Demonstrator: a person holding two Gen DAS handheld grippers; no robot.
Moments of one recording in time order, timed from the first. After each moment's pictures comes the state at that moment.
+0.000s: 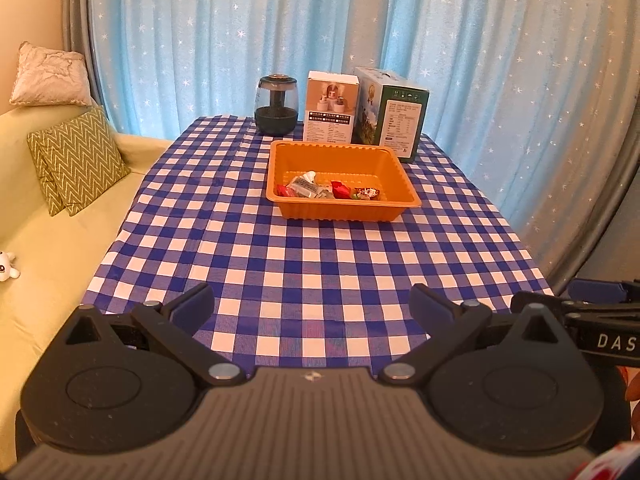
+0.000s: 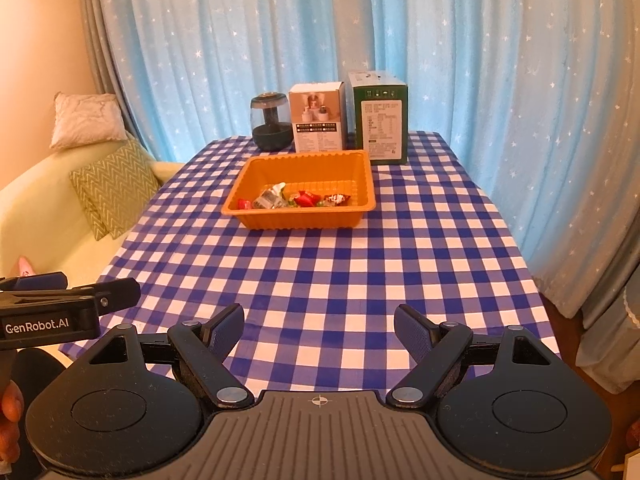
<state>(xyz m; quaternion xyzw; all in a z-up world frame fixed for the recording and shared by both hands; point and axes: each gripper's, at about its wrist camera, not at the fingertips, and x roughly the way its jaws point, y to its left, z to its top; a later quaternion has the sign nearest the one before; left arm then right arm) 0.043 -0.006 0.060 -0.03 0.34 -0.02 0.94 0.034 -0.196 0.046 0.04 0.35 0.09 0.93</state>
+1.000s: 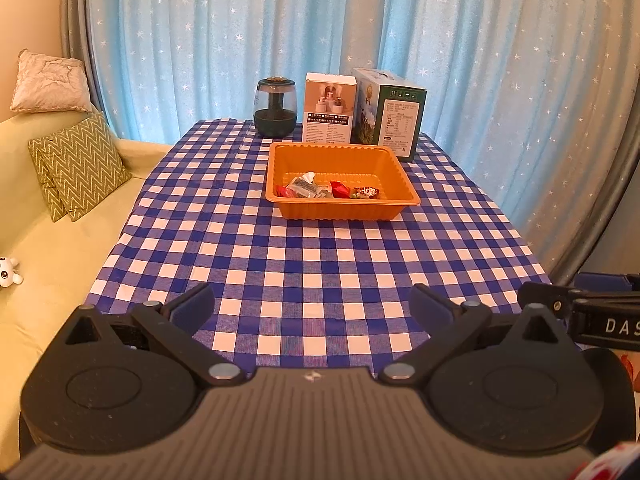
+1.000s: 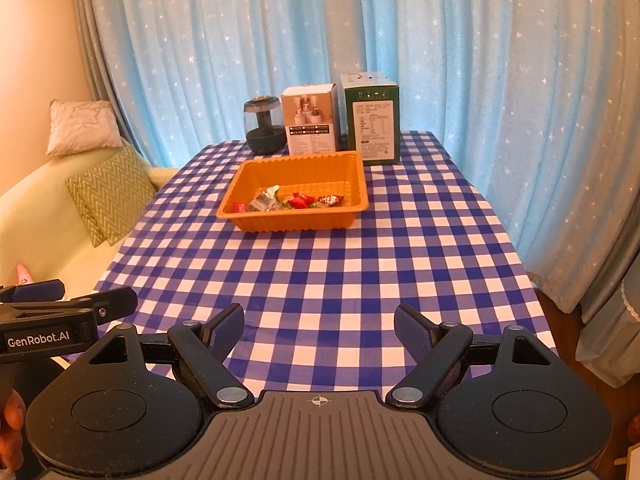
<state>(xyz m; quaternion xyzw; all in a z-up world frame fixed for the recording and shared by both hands) 0.038 -0.009 0.058 -0.02 0.34 -0.02 0.94 0.030 -0.202 0.048 0.05 0.35 0.08 0.93</state>
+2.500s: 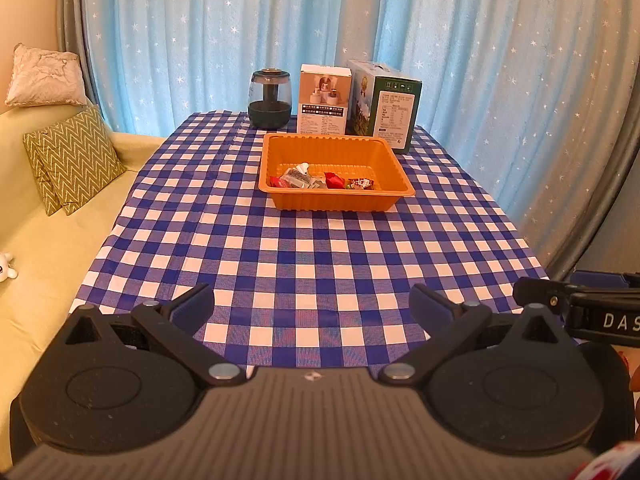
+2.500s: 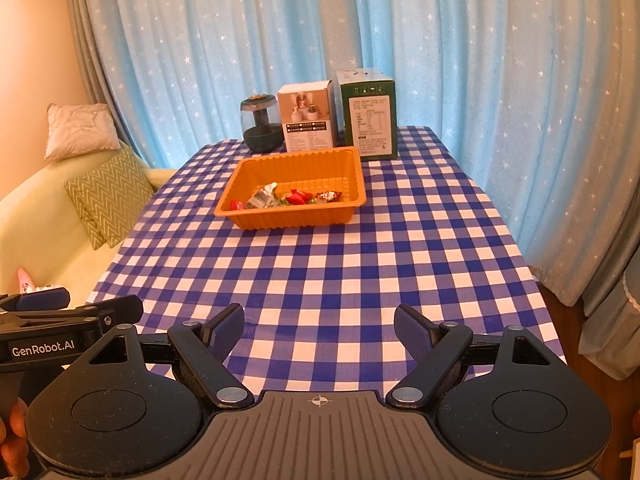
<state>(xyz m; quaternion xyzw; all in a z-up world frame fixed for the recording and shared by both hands) 0.037 -0.015 0.049 -0.03 0.34 -0.03 0.94 0.027 -0.201 0.044 0.06 0.35 0.08 0.93</state>
